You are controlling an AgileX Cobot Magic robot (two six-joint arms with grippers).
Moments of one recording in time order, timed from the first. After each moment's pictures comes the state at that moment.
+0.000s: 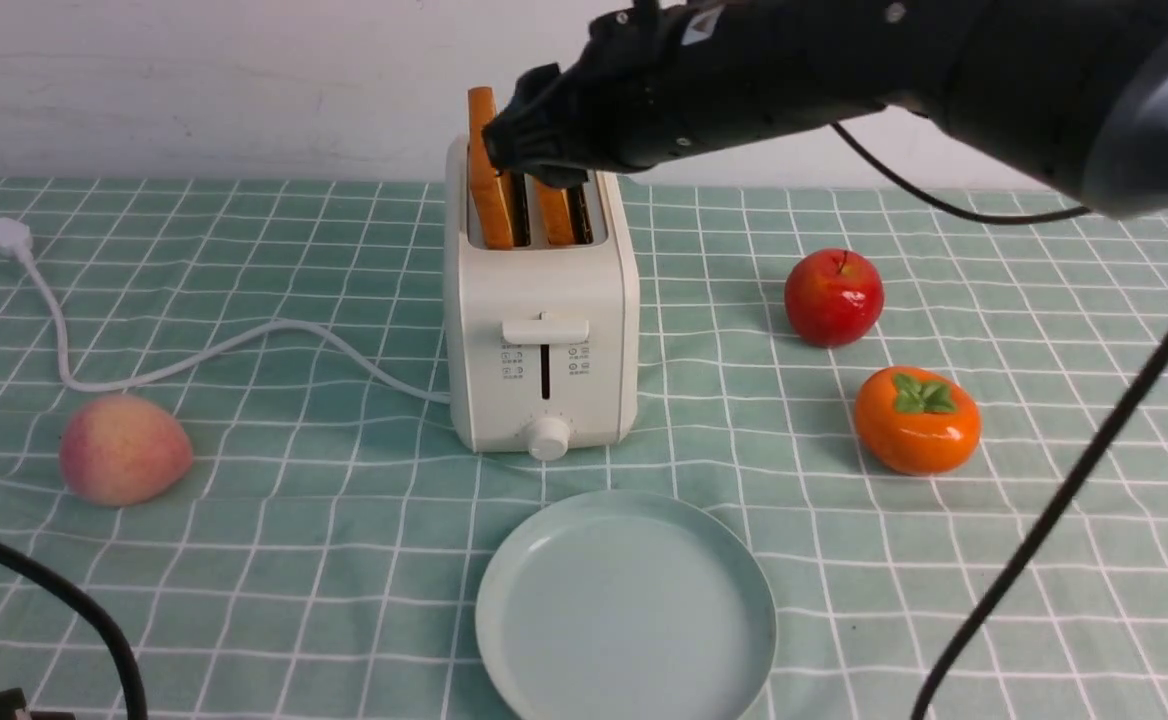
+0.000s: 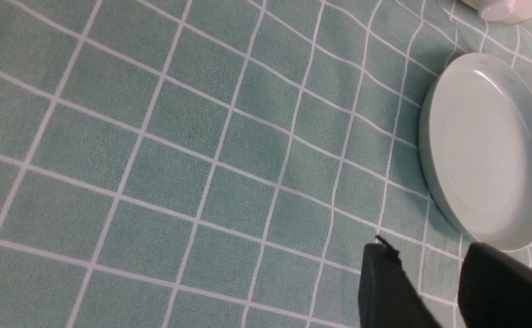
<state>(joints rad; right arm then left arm) 0.59 1.92 -1.87 0.38 0.52 -0.31 -0.07 0.53 -0.50 -0.30 0.86 -0.43</state>
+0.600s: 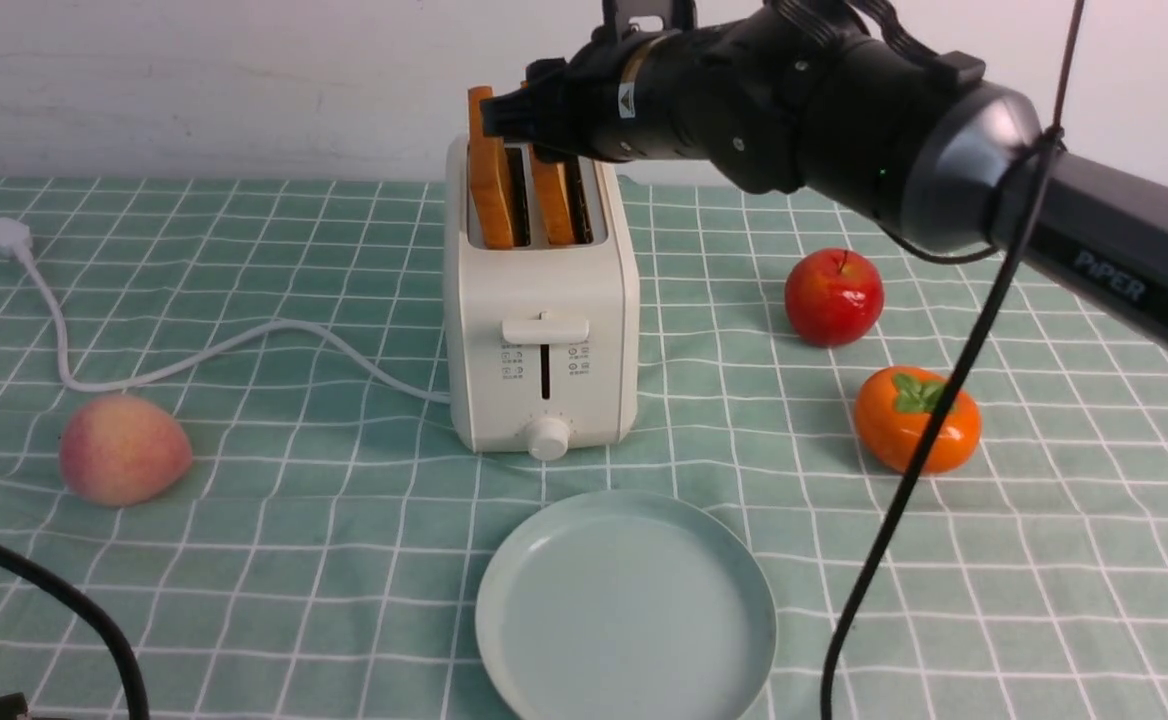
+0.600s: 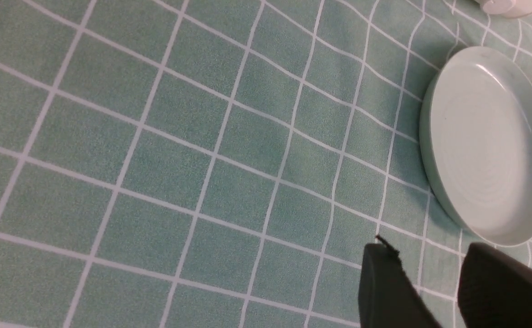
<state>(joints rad) 0.59 2.09 -2.00 -0.27 0.36 0.43 -0.07 0.53 -0.50 -0.31 0.87 -0.43</state>
